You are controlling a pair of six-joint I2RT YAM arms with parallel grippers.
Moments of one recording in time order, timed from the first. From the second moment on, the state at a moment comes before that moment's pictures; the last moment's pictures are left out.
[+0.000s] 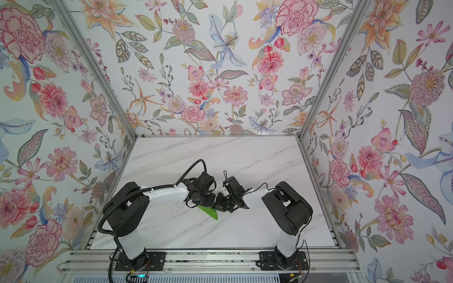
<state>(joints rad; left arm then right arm) -0.80 1.81 1.06 -0.46 0.09 -0.47 0.72 1.78 0.78 0.04 -0.56 1.00</state>
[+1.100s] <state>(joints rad) -0.78 1.78 0.98 -0.31 0.13 -0.54 0.73 1.77 0.72 0.13 -0.58 1.04</state>
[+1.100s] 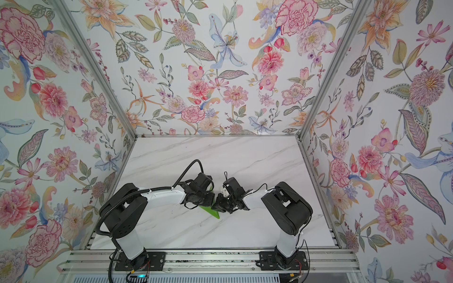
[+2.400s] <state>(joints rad) -0.76 1.79 0.97 -0.28 0.16 -0.54 0.78 1.45 0.58 -0.02 -0.49 1.08</state>
